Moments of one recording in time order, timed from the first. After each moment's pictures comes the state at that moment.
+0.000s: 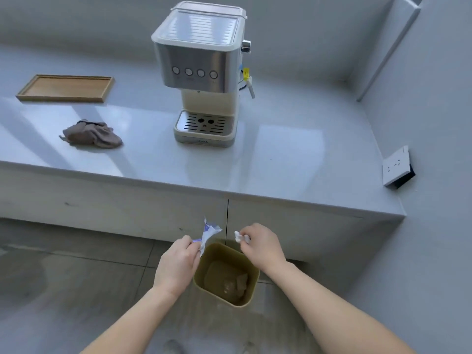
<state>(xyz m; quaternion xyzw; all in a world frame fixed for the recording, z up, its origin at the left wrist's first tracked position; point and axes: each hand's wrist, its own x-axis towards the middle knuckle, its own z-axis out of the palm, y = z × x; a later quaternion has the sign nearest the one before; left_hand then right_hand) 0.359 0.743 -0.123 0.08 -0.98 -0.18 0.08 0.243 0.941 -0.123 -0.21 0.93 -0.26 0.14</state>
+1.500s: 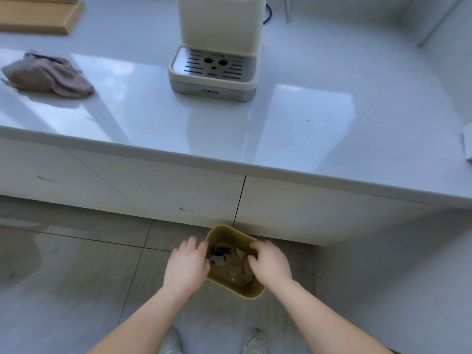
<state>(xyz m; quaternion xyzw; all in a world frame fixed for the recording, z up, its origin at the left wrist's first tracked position) 0.346 0.724 -0.288 0.11 -0.98 -0.12 -0.14 0.268 0.925 -0.285 -0.11 0.95 -0.19 0.23</state>
